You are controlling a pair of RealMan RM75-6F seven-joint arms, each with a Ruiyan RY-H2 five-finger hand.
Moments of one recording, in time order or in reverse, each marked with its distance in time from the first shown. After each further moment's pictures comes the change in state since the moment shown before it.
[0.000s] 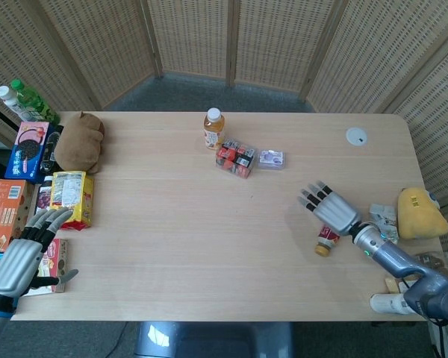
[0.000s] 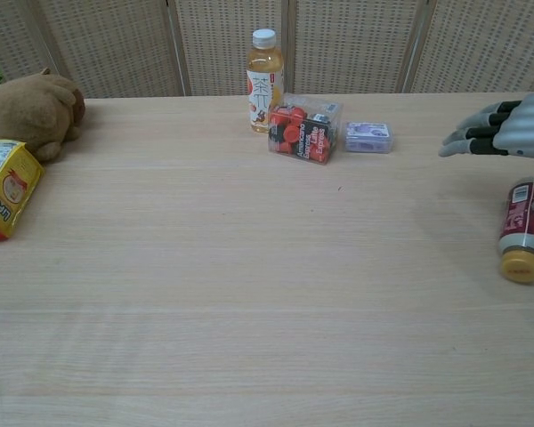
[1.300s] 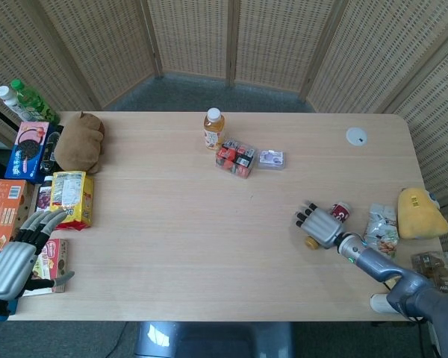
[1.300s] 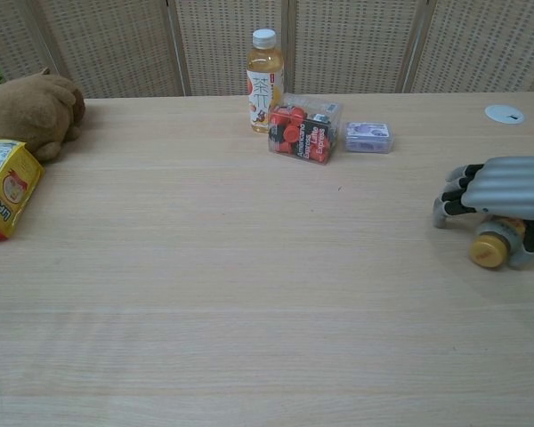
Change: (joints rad) left arm 0.019 0.003 0.011 0.029 0.018 0.030 -0.058; right arm 0.009 -0.181 -0.042 0.159 -0.052 -0.110 0.152
